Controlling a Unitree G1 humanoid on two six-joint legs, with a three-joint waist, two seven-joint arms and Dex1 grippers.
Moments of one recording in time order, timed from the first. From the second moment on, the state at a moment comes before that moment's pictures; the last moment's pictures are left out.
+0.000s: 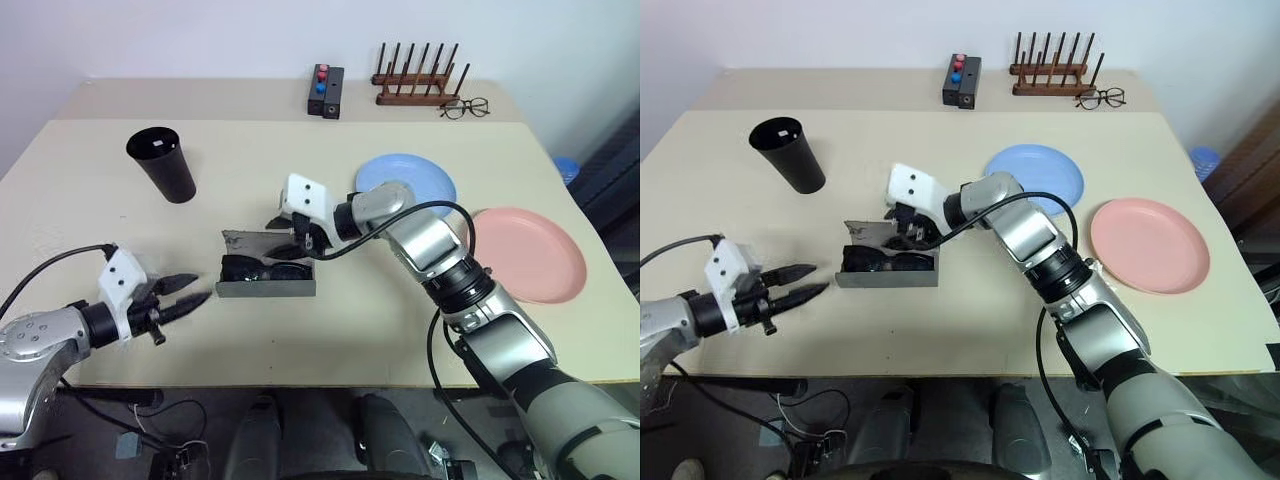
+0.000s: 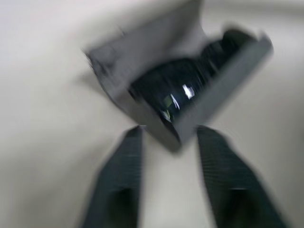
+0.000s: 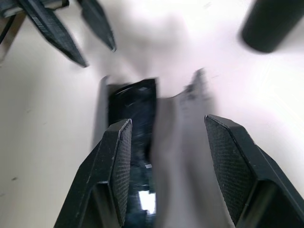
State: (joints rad) left arm 0.05 0.80 0.34 -0.31 -0.52 0.47 -0.89; right arm -0.96 -0.31 0.42 0.15 0.12 0.53 1.02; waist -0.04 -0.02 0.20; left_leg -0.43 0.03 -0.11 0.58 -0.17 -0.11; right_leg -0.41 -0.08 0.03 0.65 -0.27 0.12
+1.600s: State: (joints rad) left arm -0.46 0.75 -0.12 -0.08 -0.28 0.54 -1.14; right arm -0.53 -0.65 0.18 -0.21 0.16 0.52 0.83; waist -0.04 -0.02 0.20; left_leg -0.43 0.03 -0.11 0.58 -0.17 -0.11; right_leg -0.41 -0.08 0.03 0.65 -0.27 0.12
